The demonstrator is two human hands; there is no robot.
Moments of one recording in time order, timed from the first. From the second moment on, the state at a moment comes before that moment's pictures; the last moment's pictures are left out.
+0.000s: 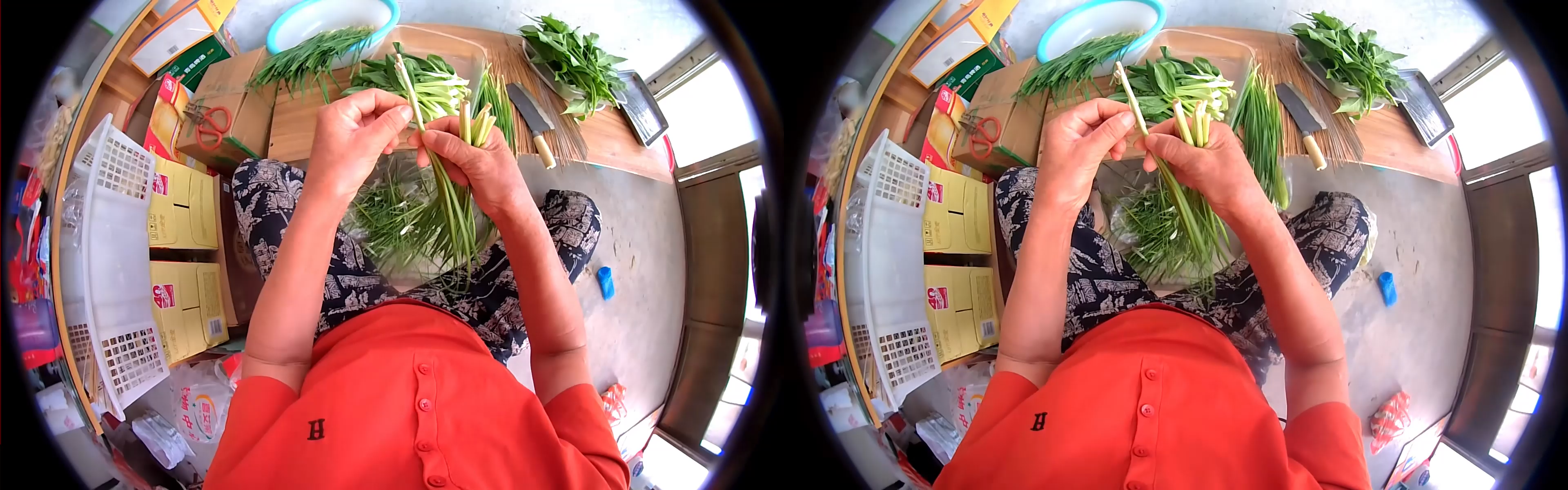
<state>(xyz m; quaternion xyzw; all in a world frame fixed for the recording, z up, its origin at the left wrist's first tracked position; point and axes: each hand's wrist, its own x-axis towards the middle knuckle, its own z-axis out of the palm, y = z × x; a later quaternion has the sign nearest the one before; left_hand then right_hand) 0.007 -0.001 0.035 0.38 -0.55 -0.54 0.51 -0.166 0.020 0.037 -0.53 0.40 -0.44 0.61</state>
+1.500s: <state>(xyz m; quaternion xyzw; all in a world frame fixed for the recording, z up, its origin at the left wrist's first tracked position) 0.011 -0.003 0.051 0.32 -0.64 -0.52 0.47 -0.165 0.007 0.044 -0.59 0.37 -0.34 0.63</state>
